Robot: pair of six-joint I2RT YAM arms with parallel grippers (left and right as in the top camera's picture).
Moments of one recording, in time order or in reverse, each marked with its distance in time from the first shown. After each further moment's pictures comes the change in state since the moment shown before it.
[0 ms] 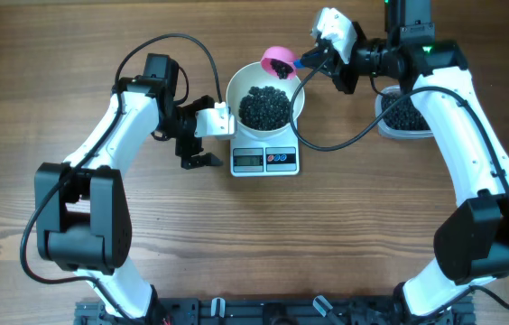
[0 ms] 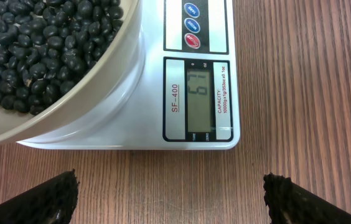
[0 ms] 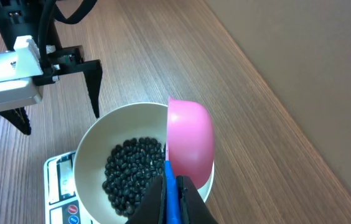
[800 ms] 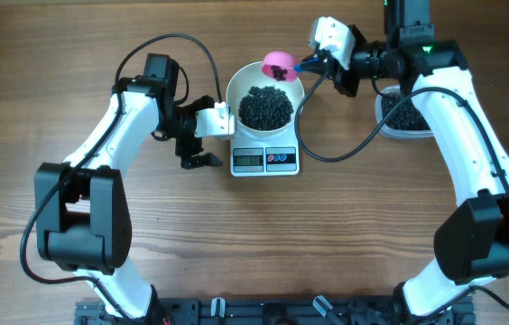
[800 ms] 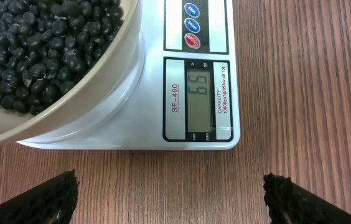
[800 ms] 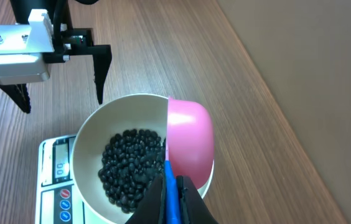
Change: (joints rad) left arm 0.000 0.000 0.000 0.000 0.000 0.000; right arm 0.000 0.000 0.000 -0.042 -0.008 -0.155
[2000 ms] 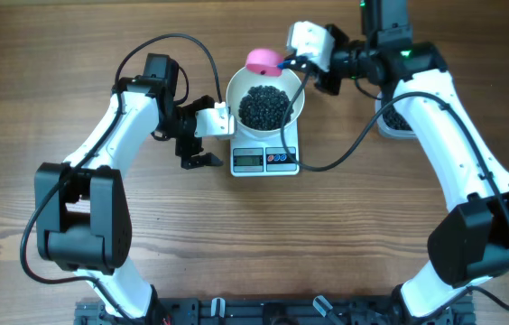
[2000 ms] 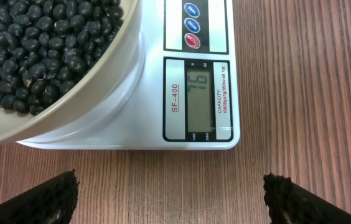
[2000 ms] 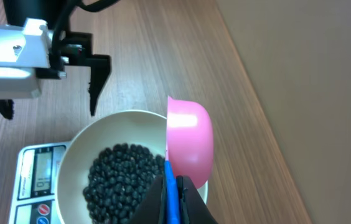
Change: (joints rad) left arm 0.000 0.000 0.000 0.000 0.000 0.000; right arm 0.100 0.000 0.000 0.082 0.093 -0.010
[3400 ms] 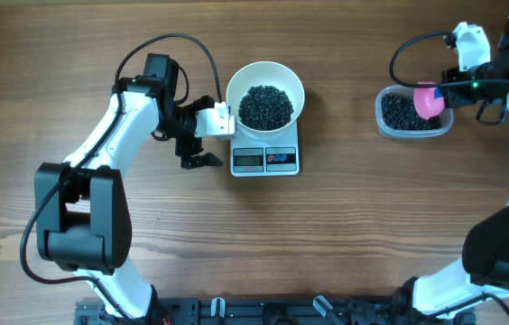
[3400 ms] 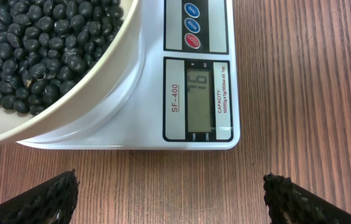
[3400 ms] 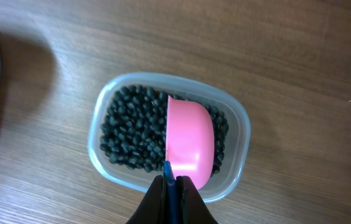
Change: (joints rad) left arm 0.000 0.000 0.000 0.000 0.000 0.000; right arm -0.522 -0.038 0.018 -0.417 0.501 0.534
